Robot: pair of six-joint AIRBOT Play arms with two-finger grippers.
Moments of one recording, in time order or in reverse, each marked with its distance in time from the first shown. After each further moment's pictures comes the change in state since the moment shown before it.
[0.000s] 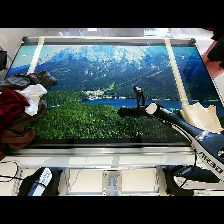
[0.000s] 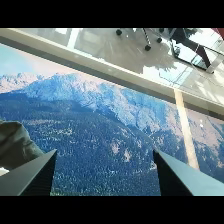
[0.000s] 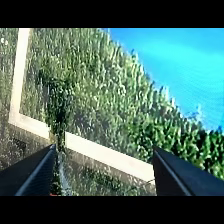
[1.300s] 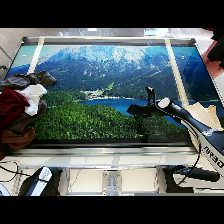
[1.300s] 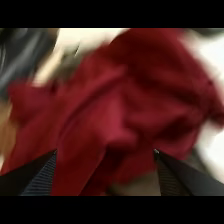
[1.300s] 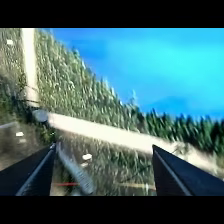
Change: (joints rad) left arm 0.174 -0.055 -0.320 0.997 0.090 -0.324; right arm -0.214 0.005 0.000 0.063 0.208 -0.005
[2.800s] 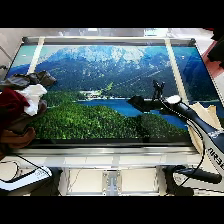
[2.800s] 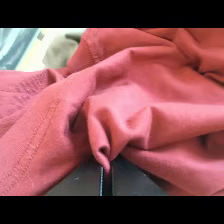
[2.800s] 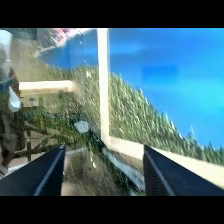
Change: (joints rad) left arm 0.027 -0.384 0.102 0.100 0.151 -0.015; right arm -0.071 0.043 0.000 0.385 0.031 -0.222
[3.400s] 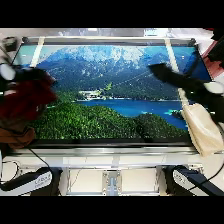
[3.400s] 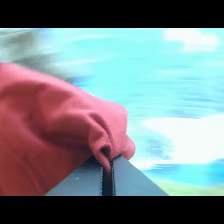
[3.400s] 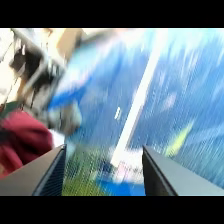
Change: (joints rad) left arm -0.725 0.008 0.381 -0.434 -0.285 0.040; right arm -0.277 0.307 0.212 0.161 0.050 -0.245
